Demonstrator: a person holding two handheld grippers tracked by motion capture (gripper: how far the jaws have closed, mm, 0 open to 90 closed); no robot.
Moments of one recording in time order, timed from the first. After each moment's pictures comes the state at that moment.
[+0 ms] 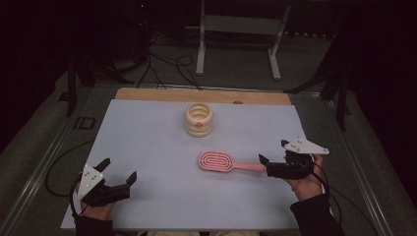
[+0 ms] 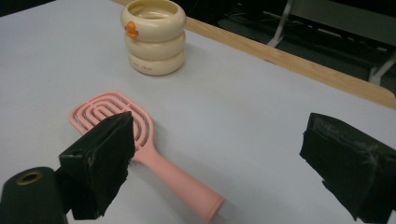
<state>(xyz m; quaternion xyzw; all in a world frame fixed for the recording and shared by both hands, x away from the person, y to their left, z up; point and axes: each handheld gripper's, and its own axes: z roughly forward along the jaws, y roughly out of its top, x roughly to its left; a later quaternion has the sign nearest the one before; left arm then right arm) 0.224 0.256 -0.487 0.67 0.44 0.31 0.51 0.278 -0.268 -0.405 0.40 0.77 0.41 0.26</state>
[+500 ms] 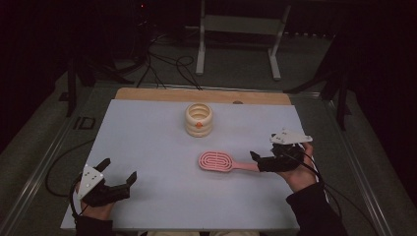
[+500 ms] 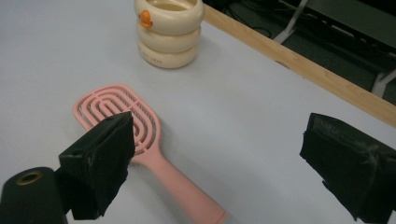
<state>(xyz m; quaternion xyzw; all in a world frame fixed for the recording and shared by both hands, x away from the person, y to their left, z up) 0.224 0.256 -0.488 0.67 0.44 0.31 0.51 0.297 -0.241 -0.390 0.36 0.82 0.36 0.26</state>
